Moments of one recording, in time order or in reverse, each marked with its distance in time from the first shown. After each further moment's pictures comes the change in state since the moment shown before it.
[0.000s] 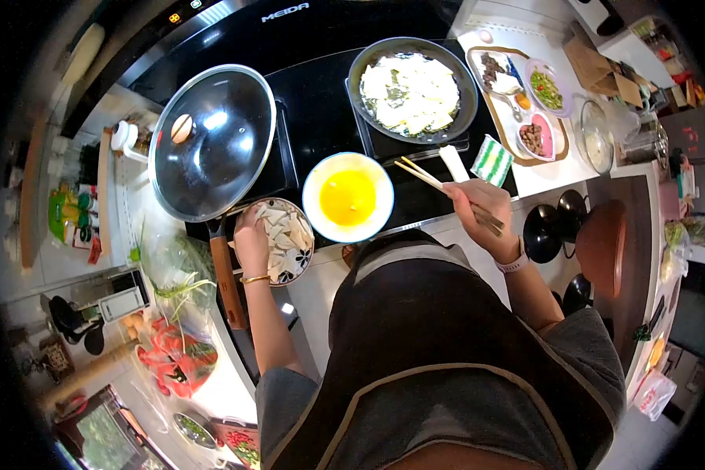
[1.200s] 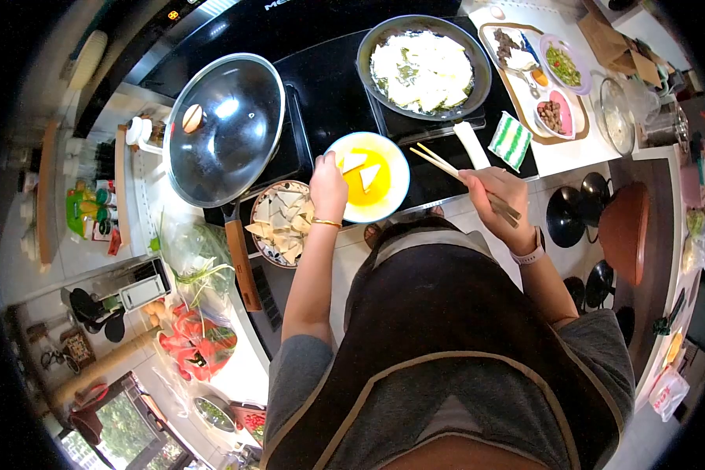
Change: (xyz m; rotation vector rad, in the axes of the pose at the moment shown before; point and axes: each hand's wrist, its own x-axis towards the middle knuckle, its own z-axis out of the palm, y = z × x) left_hand 0.032 0.111 0.074 0.000 -0.072 -0.001; right_hand -0.018 0.001 0.002 0.004 0.022 0.003
